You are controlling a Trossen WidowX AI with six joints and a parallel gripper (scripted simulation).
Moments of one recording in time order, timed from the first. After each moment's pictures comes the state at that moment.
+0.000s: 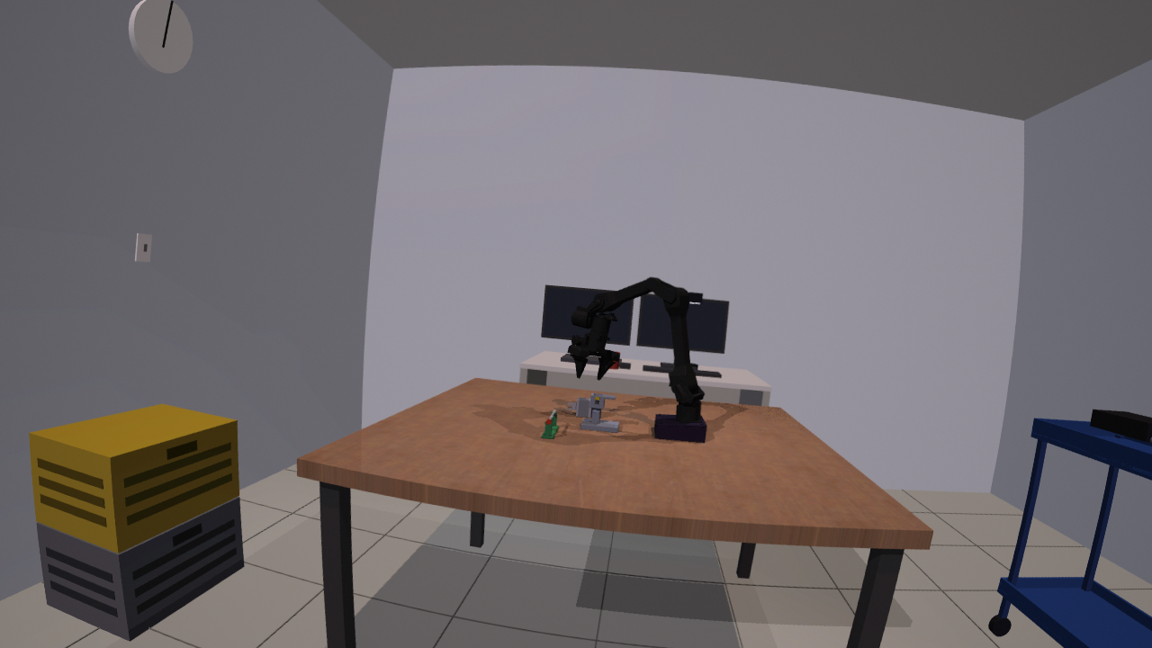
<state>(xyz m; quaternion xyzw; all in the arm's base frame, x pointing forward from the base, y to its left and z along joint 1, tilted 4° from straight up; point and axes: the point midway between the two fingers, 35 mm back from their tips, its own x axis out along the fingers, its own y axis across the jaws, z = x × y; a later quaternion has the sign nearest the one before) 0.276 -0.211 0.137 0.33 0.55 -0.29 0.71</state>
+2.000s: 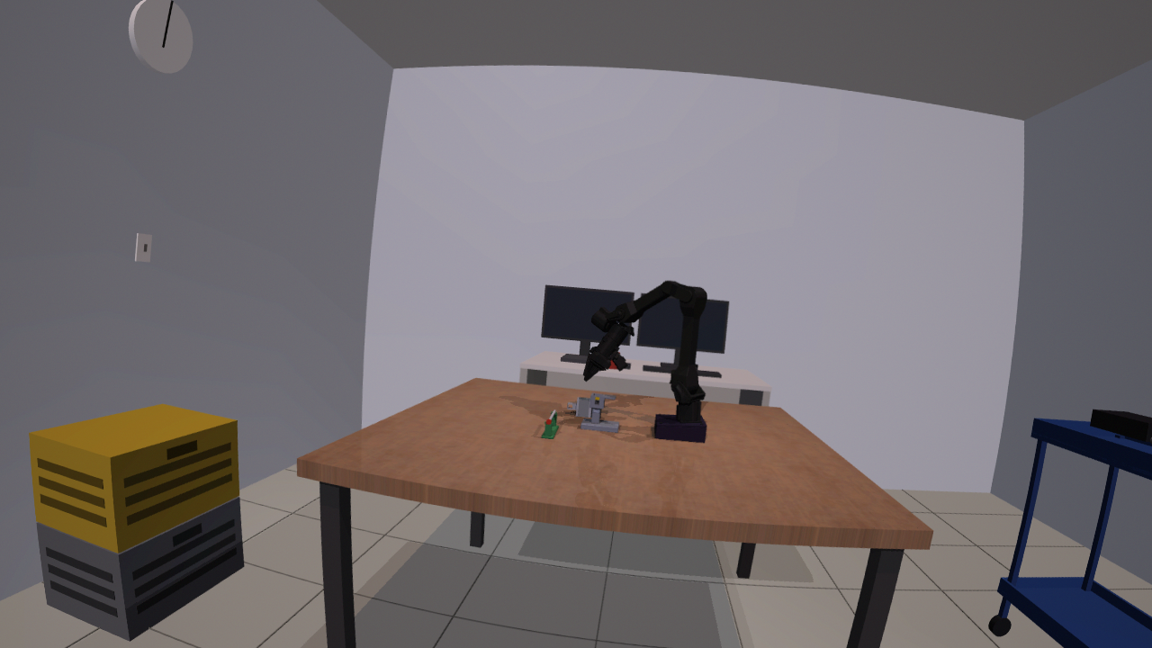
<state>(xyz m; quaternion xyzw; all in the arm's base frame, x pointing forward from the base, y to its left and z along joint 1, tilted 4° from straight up) 0.277 -0.213 0.132 0.89 -0.03 -0.46 0.01</state>
